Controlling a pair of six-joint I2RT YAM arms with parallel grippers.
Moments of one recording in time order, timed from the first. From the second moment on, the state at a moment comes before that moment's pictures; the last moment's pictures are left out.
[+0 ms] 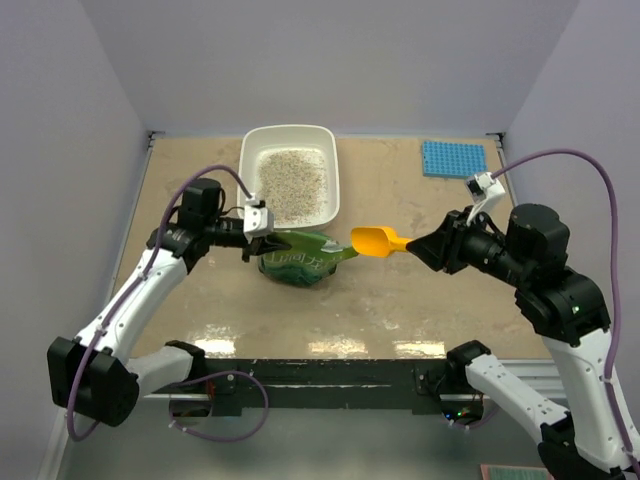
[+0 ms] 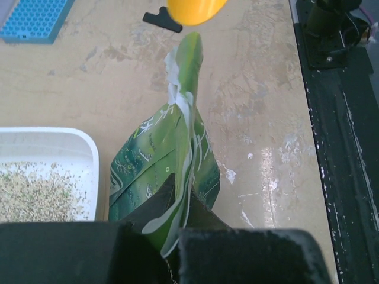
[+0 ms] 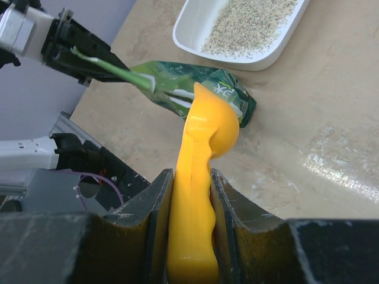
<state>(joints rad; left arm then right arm) -0.30 1.19 1.00 -0.46 1.07 0.68 0.39 0.76 1.33 -0.93 -0.32 0.37</state>
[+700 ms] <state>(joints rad) -0.31 0.98 0.79 -0.27 1.09 0.71 0.39 0.87 1.33 -0.94 -0.49 0.33</state>
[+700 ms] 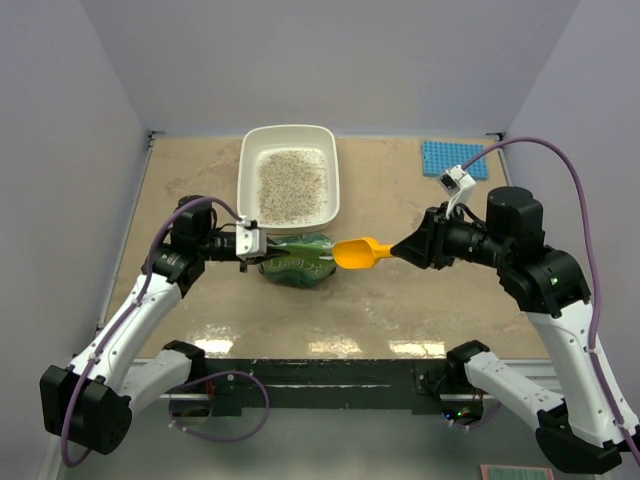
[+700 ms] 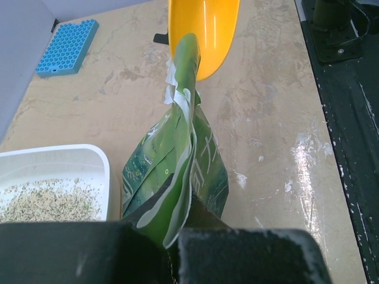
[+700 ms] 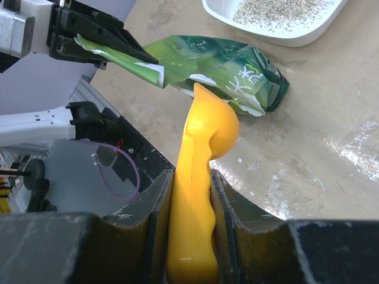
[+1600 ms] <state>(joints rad) -0.32 0.99 0.79 -0.26 1.09 0.69 0.41 1.00 1.32 -0.85 -0.49 0.29</state>
